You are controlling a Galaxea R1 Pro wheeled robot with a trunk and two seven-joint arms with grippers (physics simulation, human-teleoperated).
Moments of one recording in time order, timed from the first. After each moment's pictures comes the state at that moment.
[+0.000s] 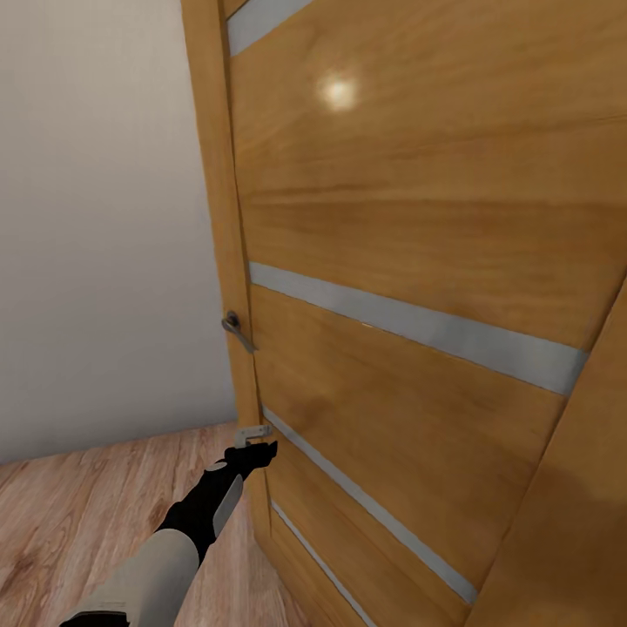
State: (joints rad) left arm -0.70 -0.14 0.04 -0.53 0.07 0.15 0.01; right arm 0.14 -0.09 0.05 -0.04 0.16 -1.05 0.00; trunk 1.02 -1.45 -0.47
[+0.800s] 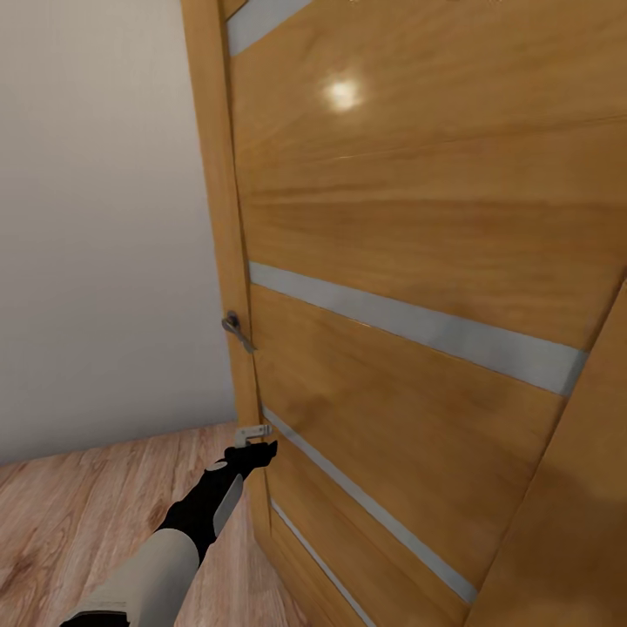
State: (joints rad) left arm -0.70 -0.14 0.04 -0.53 0.06 0.15 0.01; right arm 0.14 -0.09 0.05 -0.04 0.16 -1.05 0.00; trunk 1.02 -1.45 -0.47
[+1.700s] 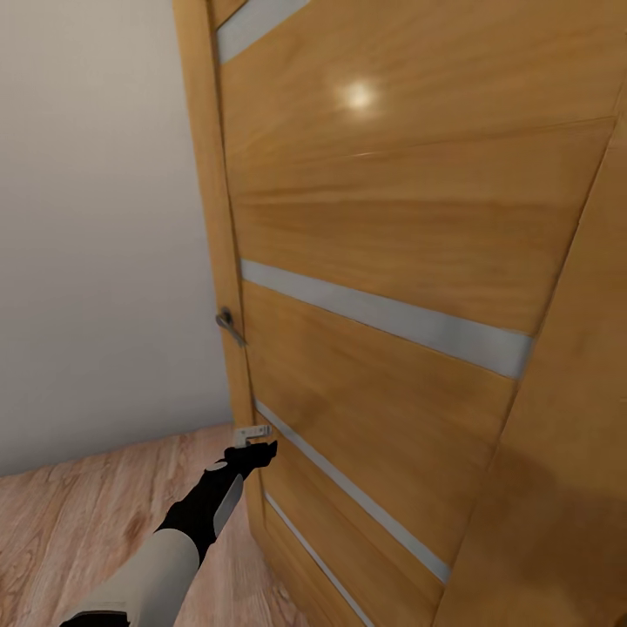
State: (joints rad) left arm -0.70 -0.14 0.04 -0.53 0.06 0.15 0.02; right arm 0.14 -0.09 0.05 -0.04 0.16 -1.05 0.00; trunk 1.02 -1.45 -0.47
